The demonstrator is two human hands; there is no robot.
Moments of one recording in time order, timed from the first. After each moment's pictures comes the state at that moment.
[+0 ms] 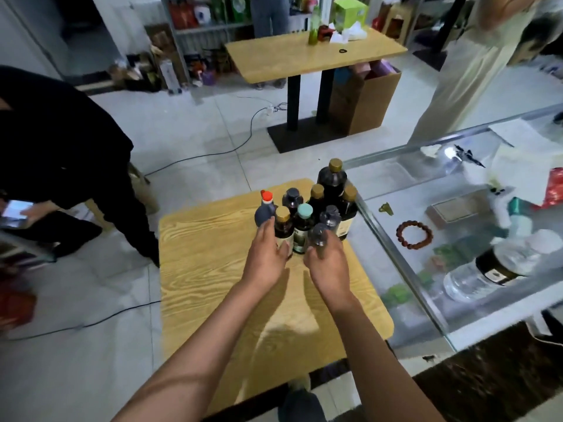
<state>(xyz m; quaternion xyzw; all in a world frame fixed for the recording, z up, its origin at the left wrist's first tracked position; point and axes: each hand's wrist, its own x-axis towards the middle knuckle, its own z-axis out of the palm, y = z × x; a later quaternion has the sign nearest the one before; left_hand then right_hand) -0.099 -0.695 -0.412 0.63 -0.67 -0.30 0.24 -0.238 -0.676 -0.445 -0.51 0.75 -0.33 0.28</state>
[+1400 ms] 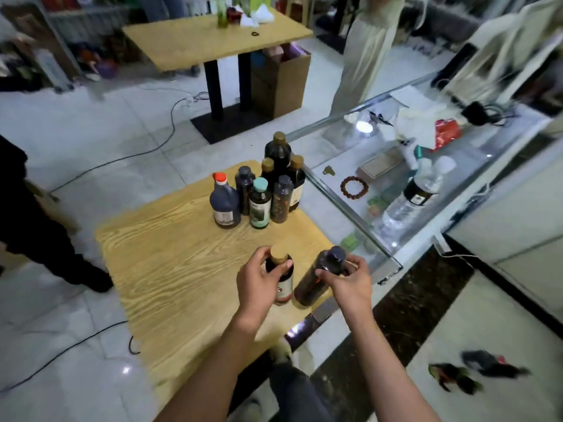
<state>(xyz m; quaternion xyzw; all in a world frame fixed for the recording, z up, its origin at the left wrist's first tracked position) -0.096 -0.592 -0.445 0.56 -0.58 -0.48 0.33 -0.257 -0.525 -0.447 -0.18 0.79 -0.51 0.30</state>
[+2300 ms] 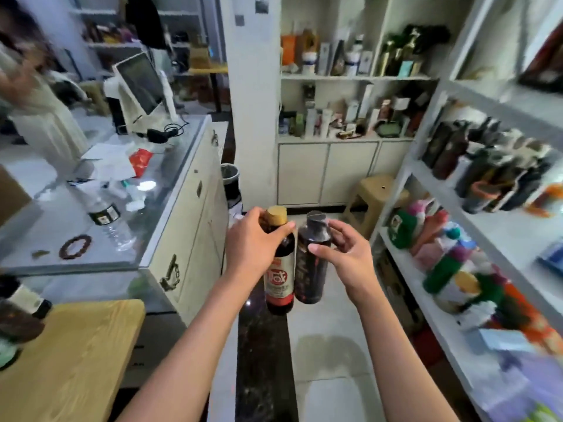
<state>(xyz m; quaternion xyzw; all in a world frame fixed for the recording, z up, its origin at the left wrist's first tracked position) -0.337 -0.218 -0.264 0.13 -0.88 -0.39 0.22 -0.353 -0.037 -0.292 -0.06 0.68 -0.73 0.01</state>
